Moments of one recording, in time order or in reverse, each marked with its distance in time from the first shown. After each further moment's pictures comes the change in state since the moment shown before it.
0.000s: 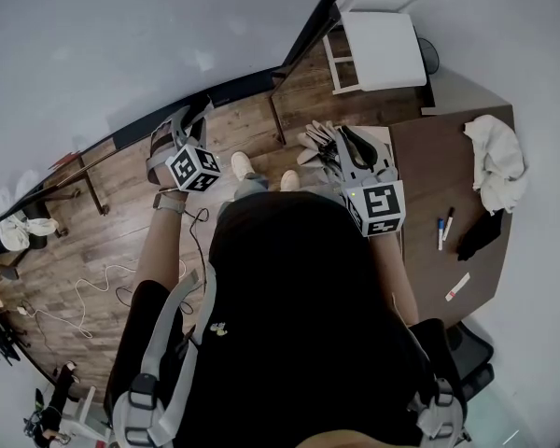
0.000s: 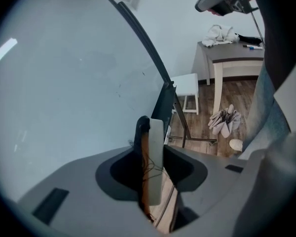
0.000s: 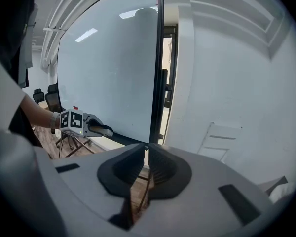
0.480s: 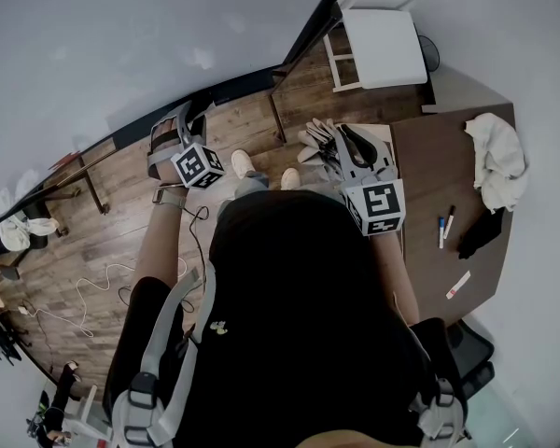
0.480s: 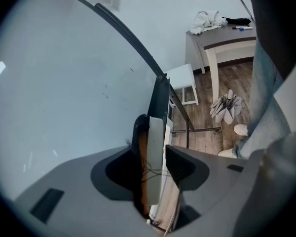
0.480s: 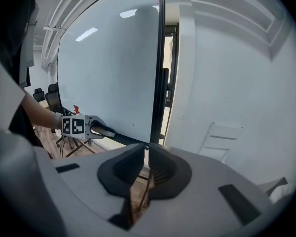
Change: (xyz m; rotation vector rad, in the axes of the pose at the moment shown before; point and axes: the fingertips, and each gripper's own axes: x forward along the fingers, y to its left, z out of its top) left arm 0.014 -0.004 -0.001 0.159 0.020 0.043; right arm 0.002 0.001 0.001 -0.005 0.007 0.004
